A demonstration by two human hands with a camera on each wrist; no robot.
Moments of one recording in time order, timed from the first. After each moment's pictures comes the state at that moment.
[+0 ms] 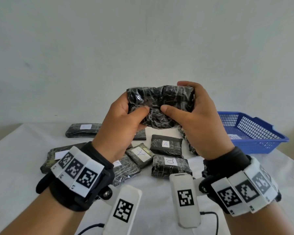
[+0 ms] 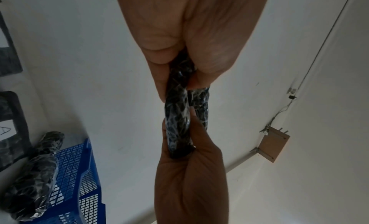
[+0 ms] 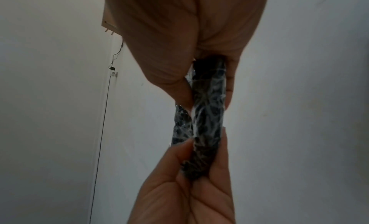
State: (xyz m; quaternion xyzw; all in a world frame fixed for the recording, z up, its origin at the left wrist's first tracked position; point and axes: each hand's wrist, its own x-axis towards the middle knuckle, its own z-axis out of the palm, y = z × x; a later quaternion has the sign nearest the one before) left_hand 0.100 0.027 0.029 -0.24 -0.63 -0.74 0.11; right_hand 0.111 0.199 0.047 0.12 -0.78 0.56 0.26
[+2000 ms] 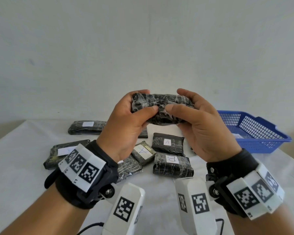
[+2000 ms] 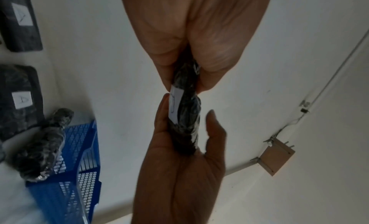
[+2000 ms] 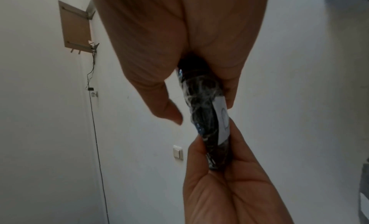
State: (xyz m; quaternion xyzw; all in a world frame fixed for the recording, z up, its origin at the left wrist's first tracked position) left_hand 0.105 0.030 0.030 -0.19 -0.51 -0.84 0.04; right_hand 0.120 0.195 0.045 0.14 -0.55 0.82 0.08
